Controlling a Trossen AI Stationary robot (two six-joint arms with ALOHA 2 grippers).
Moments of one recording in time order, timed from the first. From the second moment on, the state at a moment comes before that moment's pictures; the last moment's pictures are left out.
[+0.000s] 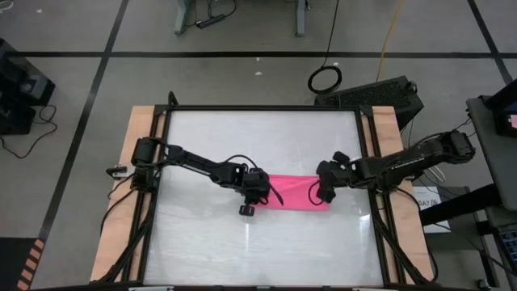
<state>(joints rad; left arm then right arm) -0.07 2.01 1.19 -0.34 0.08 0.15 0.17 1.13 0.53 -0.54 0.37 0.52</state>
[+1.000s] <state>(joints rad) 0.10 1.90 1.38 -0.41 0.18 0.09 0.36 1.21 0.53 -0.19 0.08 0.64</state>
